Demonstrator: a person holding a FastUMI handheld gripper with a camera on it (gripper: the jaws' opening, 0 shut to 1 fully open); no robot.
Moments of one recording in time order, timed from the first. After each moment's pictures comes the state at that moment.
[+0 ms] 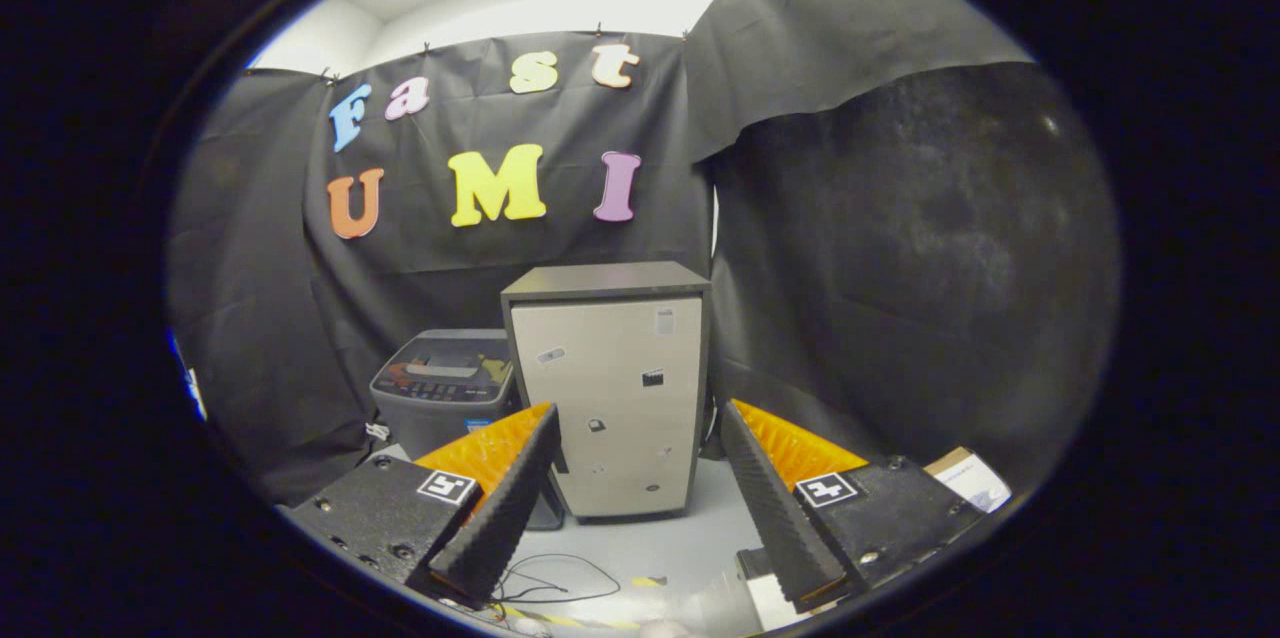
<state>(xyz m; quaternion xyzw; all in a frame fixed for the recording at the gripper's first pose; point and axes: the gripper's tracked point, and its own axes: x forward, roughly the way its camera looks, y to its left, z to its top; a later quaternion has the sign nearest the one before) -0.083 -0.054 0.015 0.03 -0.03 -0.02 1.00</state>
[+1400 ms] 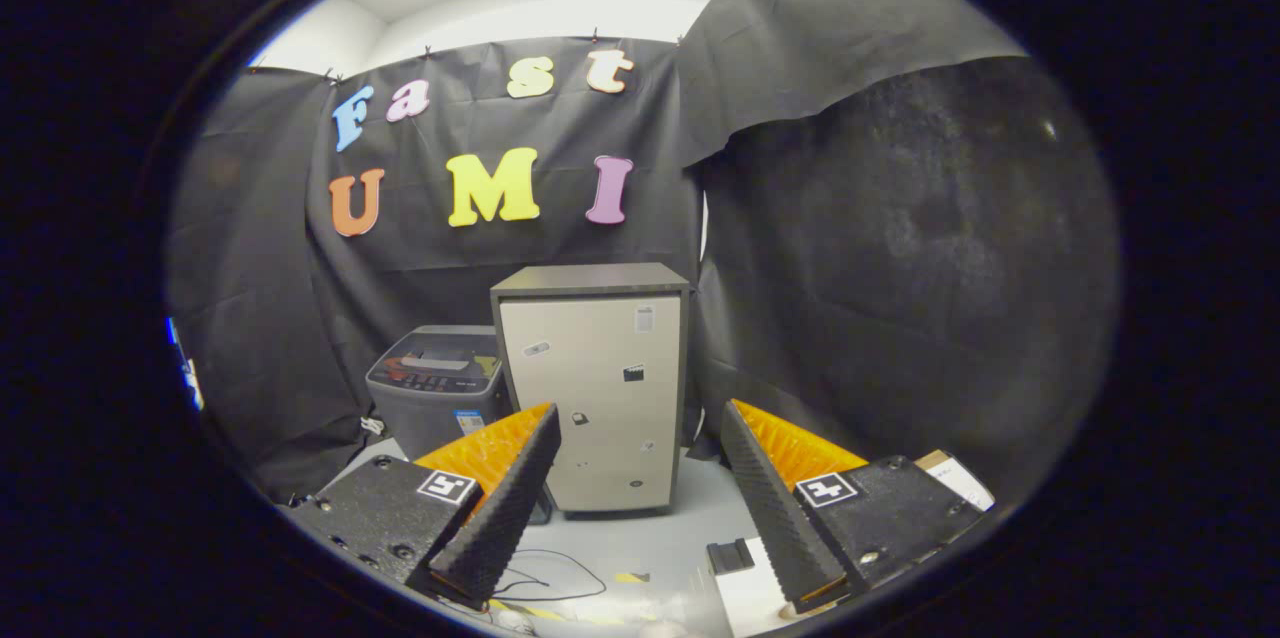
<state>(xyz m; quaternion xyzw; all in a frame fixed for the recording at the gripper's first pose) -0.109 -0.083 0.009 0.03 -0.03 -0.02 1.00</state>
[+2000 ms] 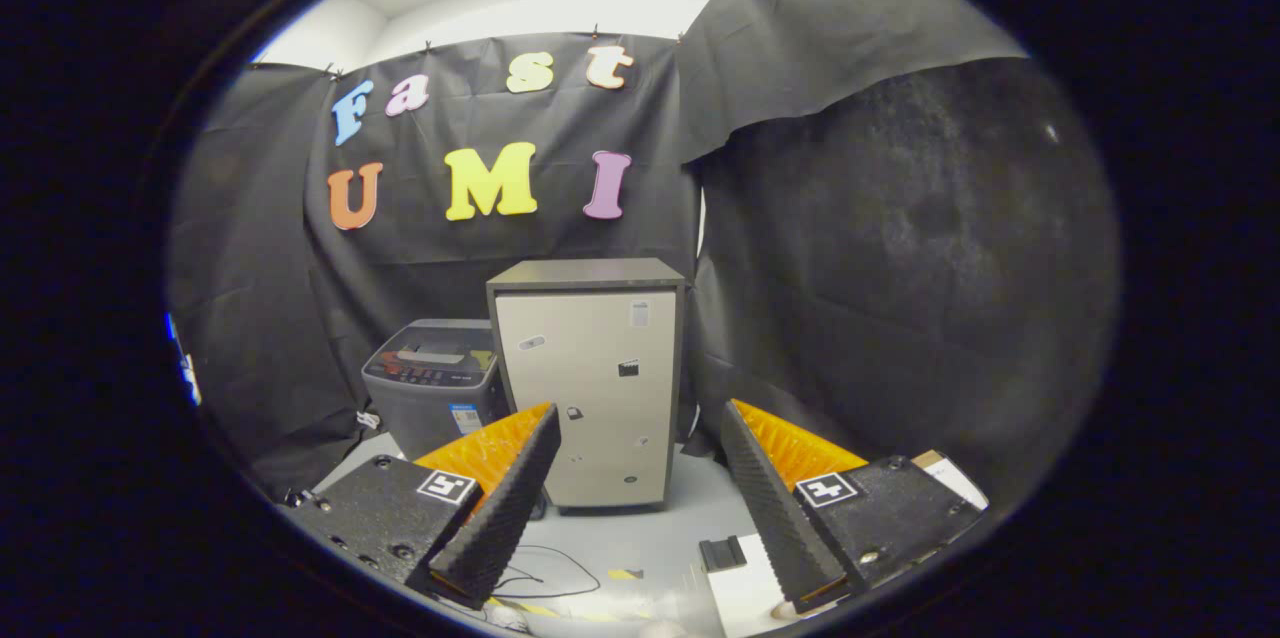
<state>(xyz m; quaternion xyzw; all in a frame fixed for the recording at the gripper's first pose) -0.110 -0.089 0.006 0.02 -0.02 -0.03 1.00</state>
